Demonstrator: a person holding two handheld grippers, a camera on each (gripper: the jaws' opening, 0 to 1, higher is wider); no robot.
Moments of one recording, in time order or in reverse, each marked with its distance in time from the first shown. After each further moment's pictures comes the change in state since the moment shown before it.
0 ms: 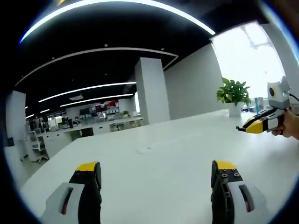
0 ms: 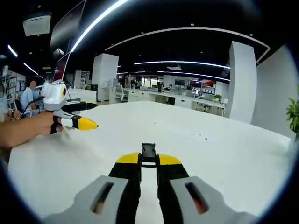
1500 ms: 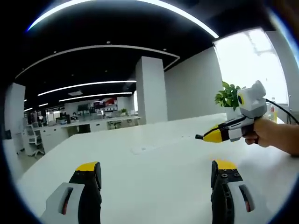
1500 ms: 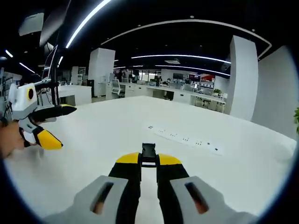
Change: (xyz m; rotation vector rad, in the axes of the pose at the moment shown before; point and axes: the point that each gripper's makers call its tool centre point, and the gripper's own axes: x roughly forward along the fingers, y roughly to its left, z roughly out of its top) left arm -0.006 -0.020 0.004 -0.033 0.002 -0.017; right arm 0.104 -0.026 0.012 0.016 0.059 -0.014
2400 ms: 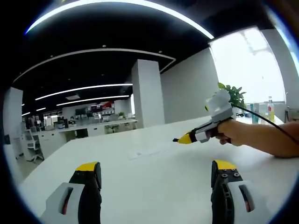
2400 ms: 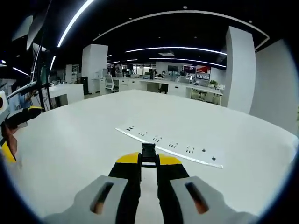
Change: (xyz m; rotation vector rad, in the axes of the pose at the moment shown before) left arm 0.004 -0.007 0.010 0.027 -0.020 -0.025; right arm 0.064 -0.051 -0.004 0.049 0.075 -0.034
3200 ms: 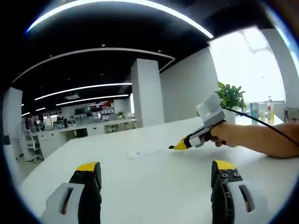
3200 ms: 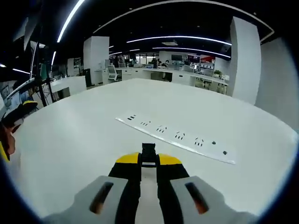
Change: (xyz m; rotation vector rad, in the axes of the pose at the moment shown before) left arm 0.000 0.002 0.001 0.005 0.007 -0.002; right arm 0.016 0.010 -0.022 0.022 0.101 0.052
